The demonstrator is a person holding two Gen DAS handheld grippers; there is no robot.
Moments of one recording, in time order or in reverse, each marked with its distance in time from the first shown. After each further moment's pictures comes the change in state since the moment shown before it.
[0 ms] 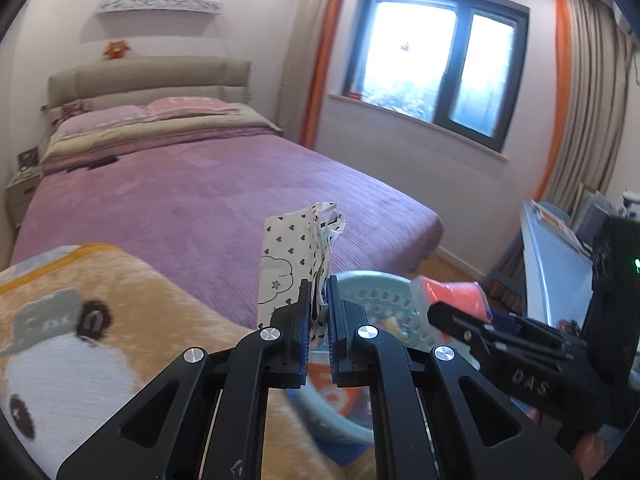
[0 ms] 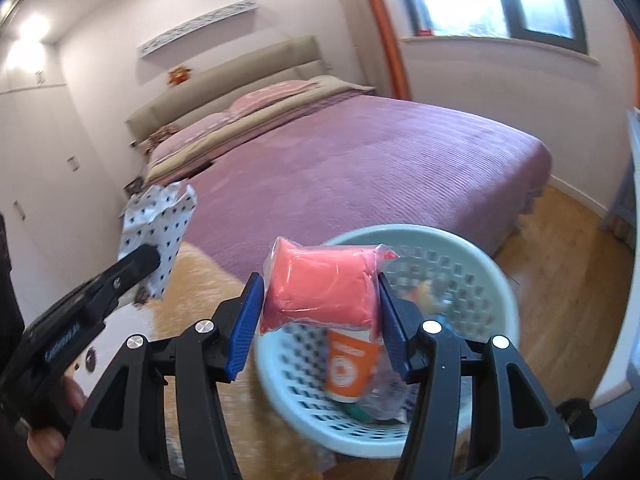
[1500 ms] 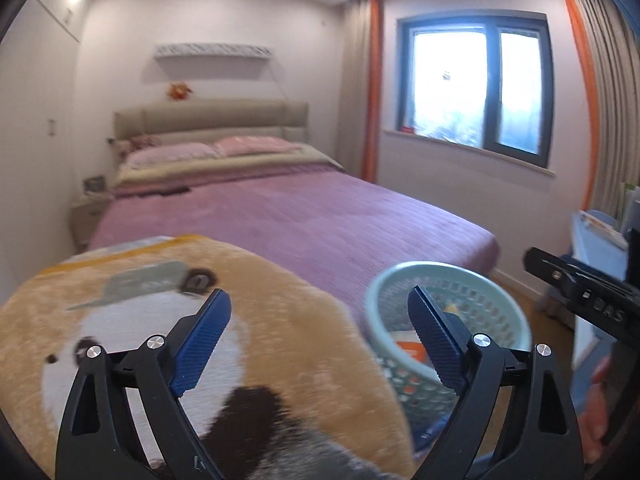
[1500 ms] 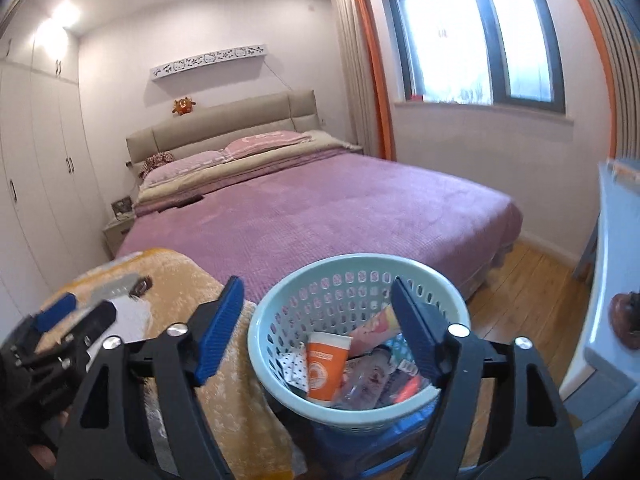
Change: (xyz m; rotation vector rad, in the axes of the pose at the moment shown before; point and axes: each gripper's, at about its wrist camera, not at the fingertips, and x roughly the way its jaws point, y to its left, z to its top) left arm -0.092 0.021 -0.078 0.016 -0.188 0.286; right arm -0.071 0.024 -0.055 -0.135 -0.246 -0.083
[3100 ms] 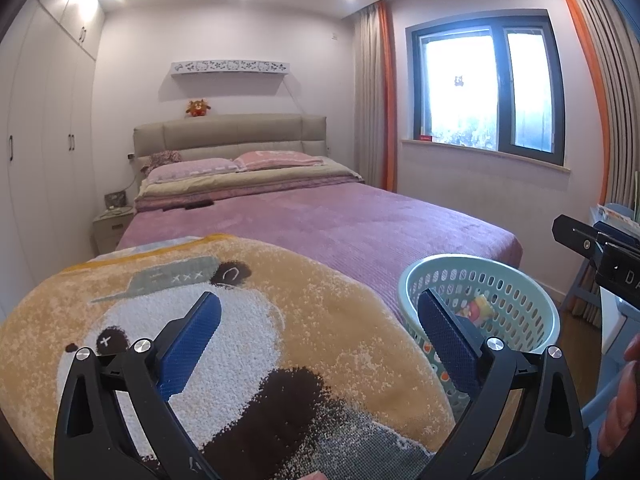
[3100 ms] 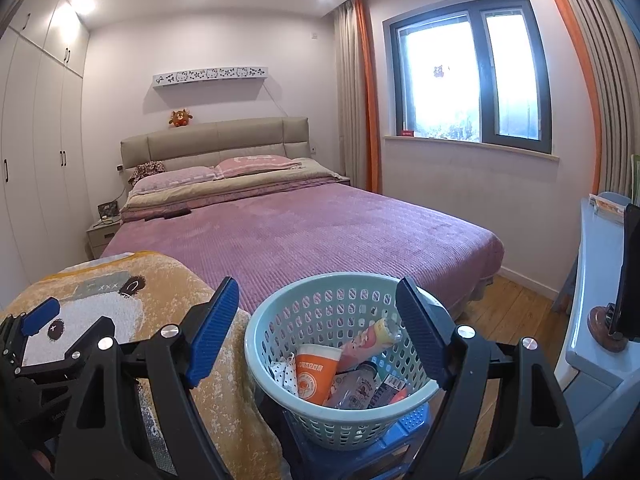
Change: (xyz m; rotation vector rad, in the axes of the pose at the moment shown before) left arm -0.012 0.001 -0.019 0.025 -0.048 0.064; right arm -0.019 0.023 -0.015 -0.070 -0.103 -0.066
